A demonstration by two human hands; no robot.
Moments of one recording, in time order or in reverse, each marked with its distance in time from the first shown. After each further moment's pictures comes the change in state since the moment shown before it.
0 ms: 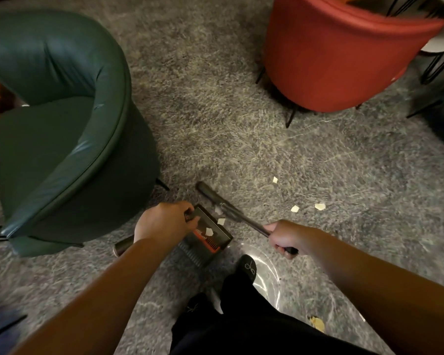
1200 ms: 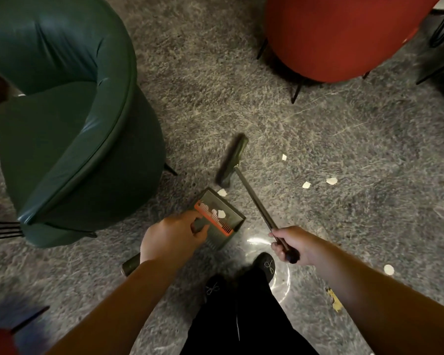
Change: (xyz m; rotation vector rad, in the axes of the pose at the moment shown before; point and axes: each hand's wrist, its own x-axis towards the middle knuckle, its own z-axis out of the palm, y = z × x) left_hand -0.073 -0.040 0.027 -0.066 -0.002 -0.009; right_hand 0.037 0.057 0.103 0.754 -0.030 0.148
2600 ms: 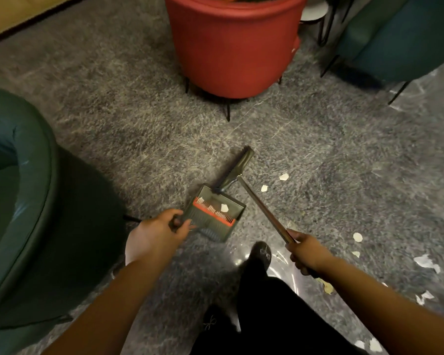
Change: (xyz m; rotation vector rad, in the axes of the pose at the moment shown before) left_hand 0.039 0.102 -0.033 -0.012 0.106 0.189; right_hand -0.089 0.050 -0.105 -0.027 0.278 -0.337
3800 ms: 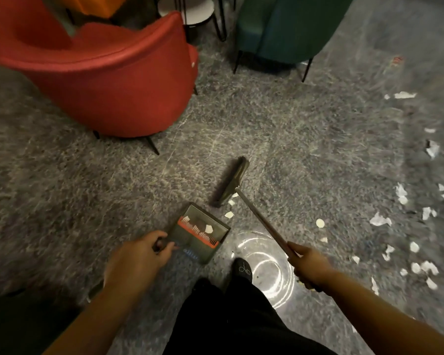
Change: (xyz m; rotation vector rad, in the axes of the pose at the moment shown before) left_hand 0.216 0.195 0.021 0.054 -0.372 0.342; right_hand 0.078 -0.032 -0.164 0.144 0.281 0.187
